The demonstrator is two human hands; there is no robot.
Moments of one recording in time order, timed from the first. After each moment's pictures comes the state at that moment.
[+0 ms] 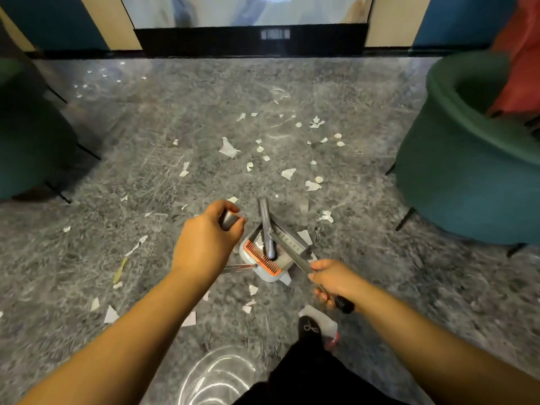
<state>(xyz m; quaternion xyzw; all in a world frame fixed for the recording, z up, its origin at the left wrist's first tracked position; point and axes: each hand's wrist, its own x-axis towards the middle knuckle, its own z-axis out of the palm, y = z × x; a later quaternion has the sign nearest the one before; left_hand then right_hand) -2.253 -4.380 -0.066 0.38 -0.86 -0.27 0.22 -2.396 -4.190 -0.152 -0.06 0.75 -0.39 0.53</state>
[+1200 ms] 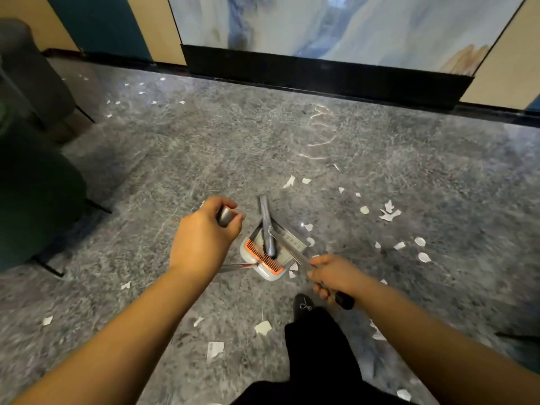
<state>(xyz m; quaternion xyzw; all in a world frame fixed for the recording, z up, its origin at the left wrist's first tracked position) -2.661 -5.048 -0.049 0.46 -0.81 -0.26 0.26 -2.841 -4.890 -0.120 -0.18 0.76 -0.31 0.54</state>
